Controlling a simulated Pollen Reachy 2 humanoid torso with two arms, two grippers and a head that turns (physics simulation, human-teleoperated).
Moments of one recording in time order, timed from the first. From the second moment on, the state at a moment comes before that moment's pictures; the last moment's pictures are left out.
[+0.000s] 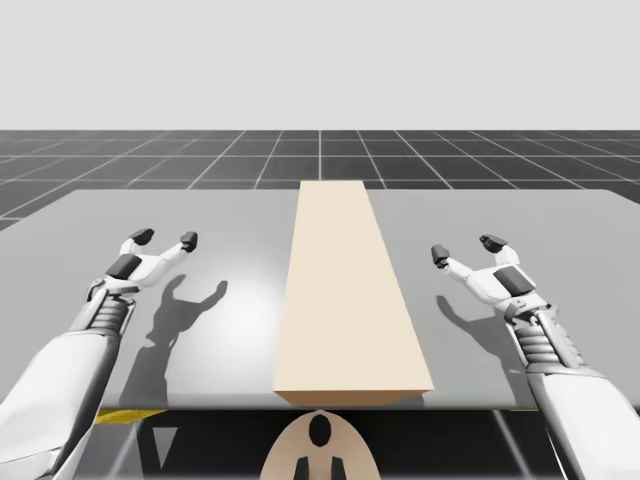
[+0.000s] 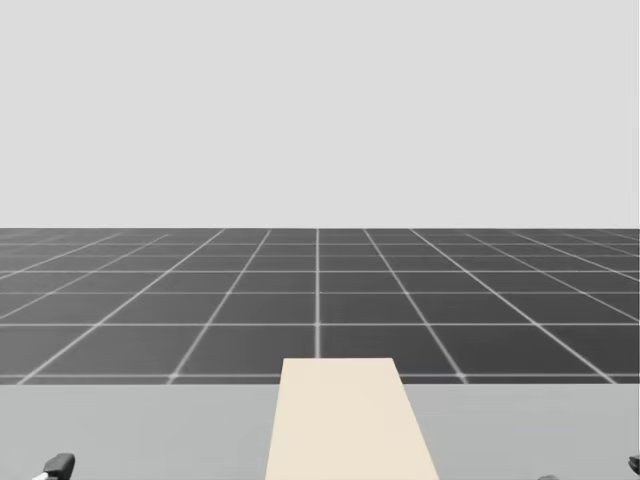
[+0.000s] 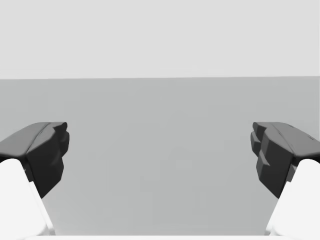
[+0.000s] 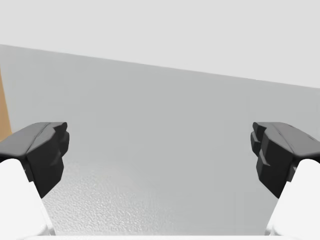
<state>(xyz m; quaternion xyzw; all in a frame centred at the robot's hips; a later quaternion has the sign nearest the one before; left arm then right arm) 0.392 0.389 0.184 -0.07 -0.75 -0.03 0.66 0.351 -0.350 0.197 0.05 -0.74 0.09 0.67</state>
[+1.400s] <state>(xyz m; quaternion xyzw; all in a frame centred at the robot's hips) 0.329 0.269 0.168 -0.27 -0.61 -0.42 0.62 0.313 -0.300 0.182 0.25 -0.68 0.37 0.58</state>
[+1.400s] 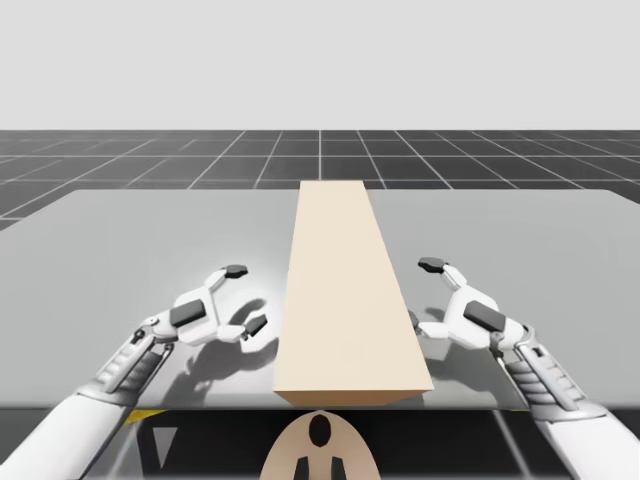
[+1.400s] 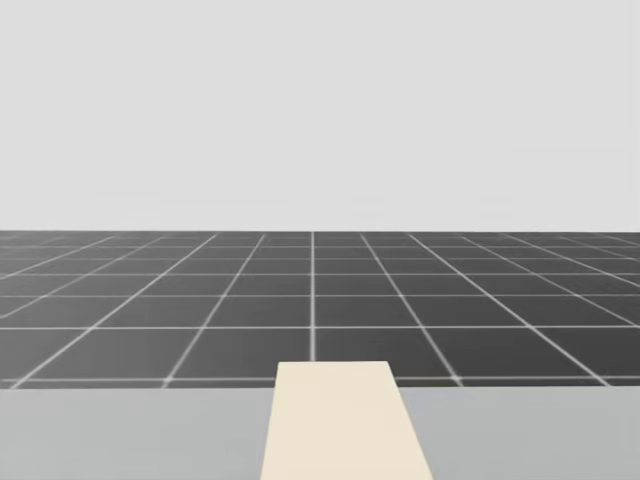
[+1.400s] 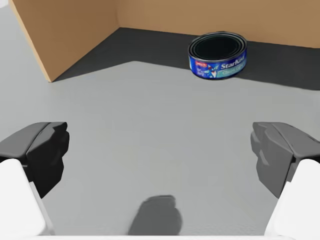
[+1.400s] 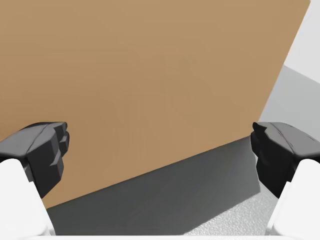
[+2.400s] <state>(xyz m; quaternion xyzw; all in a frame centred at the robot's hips) 0.389 0.161 0.153 -0.33 -0.54 -0.51 0.58 0.301 -0.299 0.182 0.26 -0.68 0.39 0.57</state>
